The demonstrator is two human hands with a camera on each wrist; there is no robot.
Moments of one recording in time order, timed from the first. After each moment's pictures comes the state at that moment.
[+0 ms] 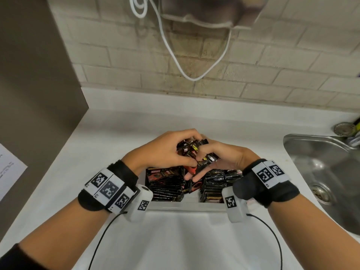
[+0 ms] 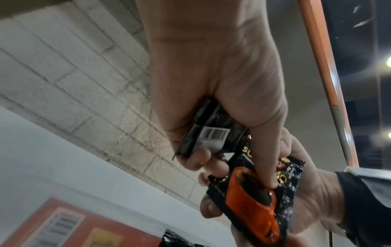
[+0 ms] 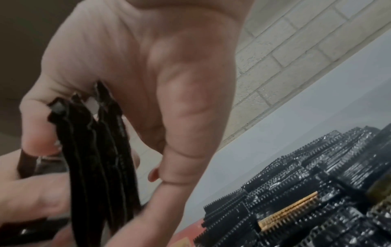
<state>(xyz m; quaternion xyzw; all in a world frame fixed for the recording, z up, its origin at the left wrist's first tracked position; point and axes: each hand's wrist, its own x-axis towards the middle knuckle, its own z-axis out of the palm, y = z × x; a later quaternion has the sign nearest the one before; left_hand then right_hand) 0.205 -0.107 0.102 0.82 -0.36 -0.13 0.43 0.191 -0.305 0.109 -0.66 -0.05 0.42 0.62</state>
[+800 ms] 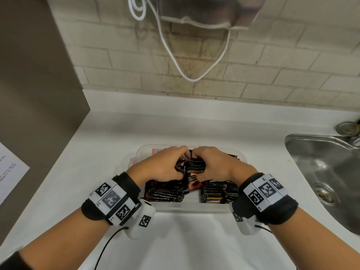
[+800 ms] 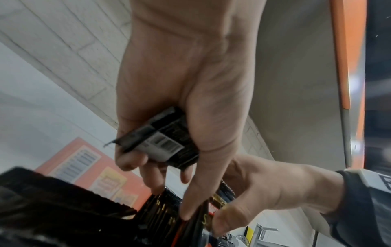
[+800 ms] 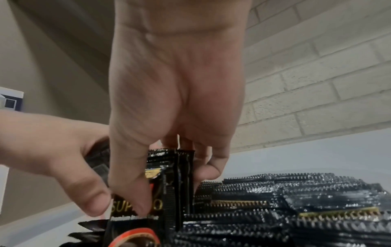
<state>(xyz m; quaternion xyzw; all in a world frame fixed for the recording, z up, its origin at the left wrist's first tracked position) 0.198 -0.111 0.065 0.90 -0.27 -0.21 0.28 0.178 -0.302 0.090 -0.94 -0.17 0.20 0.21</state>
